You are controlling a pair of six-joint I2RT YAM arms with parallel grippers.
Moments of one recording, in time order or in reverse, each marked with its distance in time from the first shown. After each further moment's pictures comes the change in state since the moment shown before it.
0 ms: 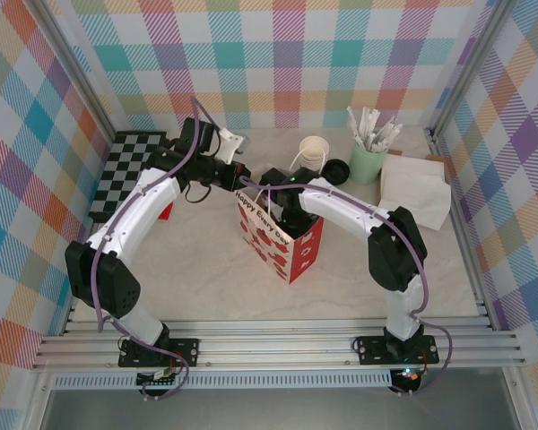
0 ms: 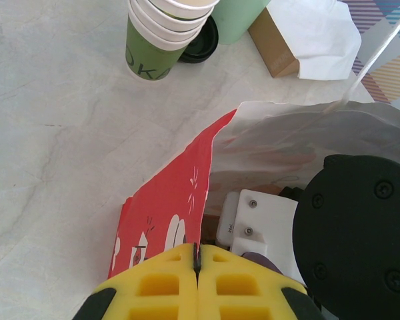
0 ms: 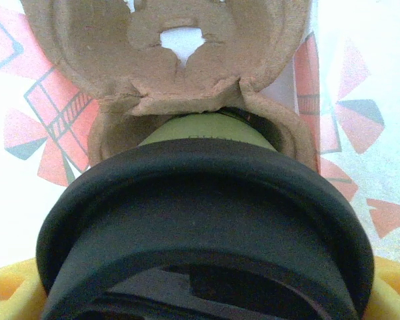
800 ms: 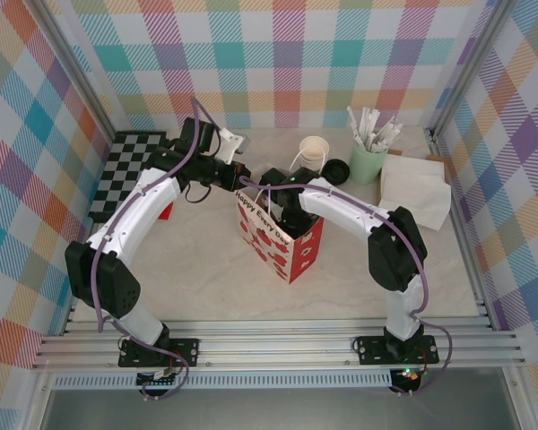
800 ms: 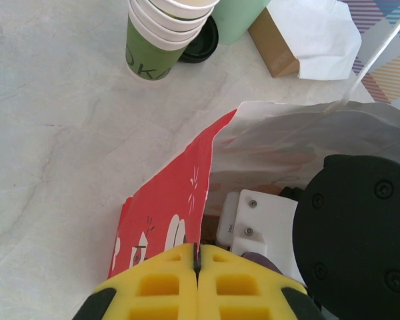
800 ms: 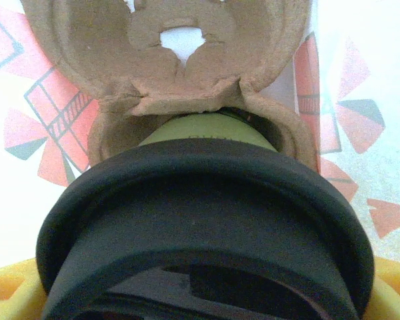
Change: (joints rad) left arm 0.000 0.000 0.000 0.000 0.000 0.000; right arm 0.000 0.000 0.008 0.000 0.000 0.000
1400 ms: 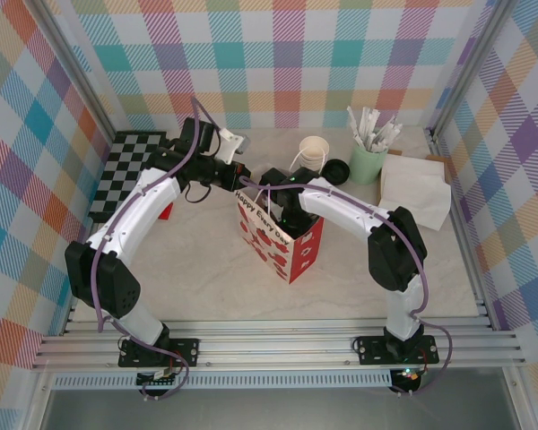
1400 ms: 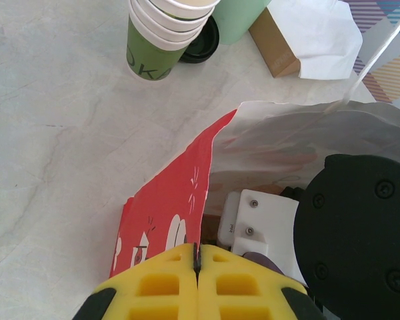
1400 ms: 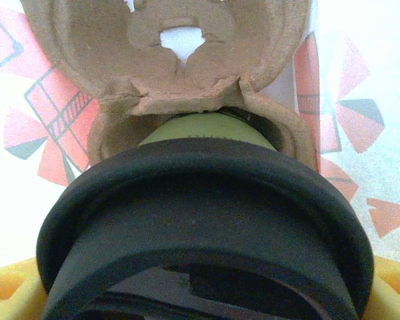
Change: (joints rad) left arm 0.000 0.000 0.000 0.000 -0.003 0.003; right arm 0.000 -0.012 0.004 -0.003 0.000 0.001
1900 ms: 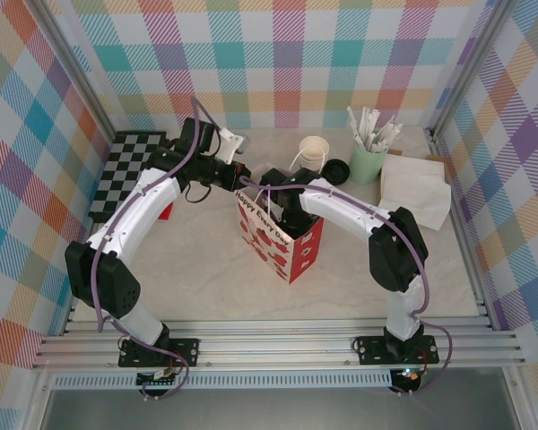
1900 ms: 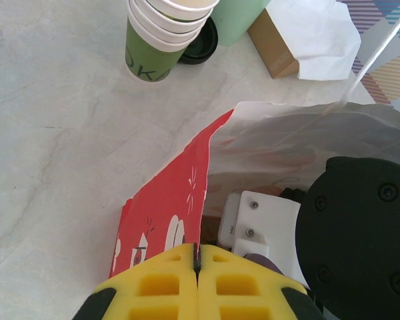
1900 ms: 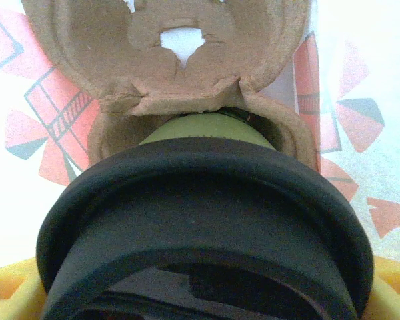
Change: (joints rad) left arm 0.000 -0.001 -0.002 0.007 0.003 0.000; right arm 0.001 -0.005 -0.014 0.013 0.001 0.003
